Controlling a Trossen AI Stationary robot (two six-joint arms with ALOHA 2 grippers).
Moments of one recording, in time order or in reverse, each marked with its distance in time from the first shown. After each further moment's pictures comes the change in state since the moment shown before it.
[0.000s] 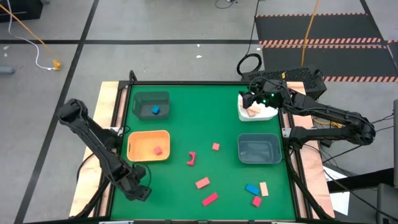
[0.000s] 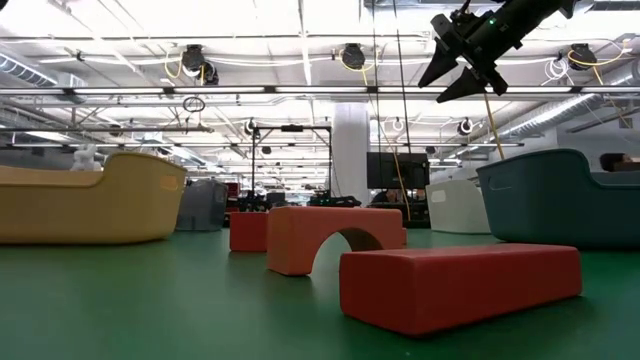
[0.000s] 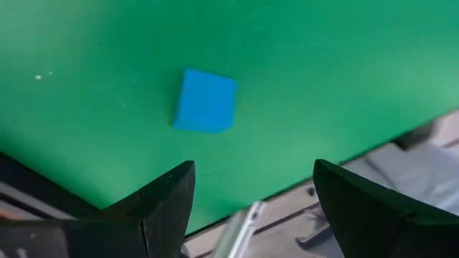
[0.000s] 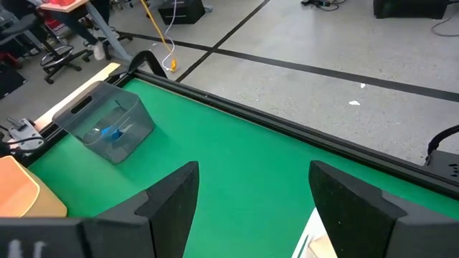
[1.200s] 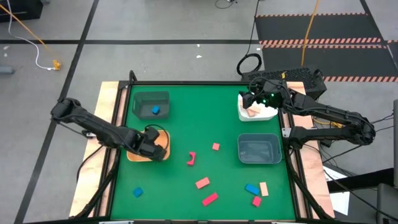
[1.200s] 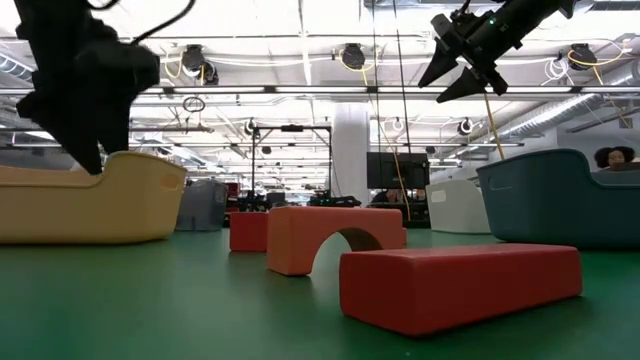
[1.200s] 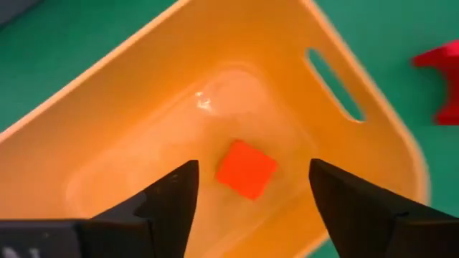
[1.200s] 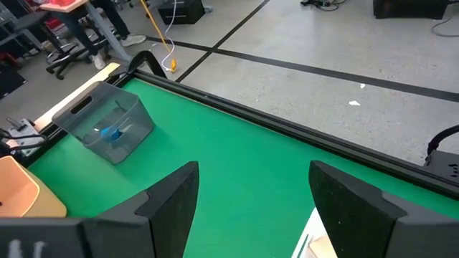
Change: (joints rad) left arm 0.495 -0.130 0.000 -0.308 -0.507 0.657; right arm 0.000 0.000 0.000 0.000 0.000 0.000
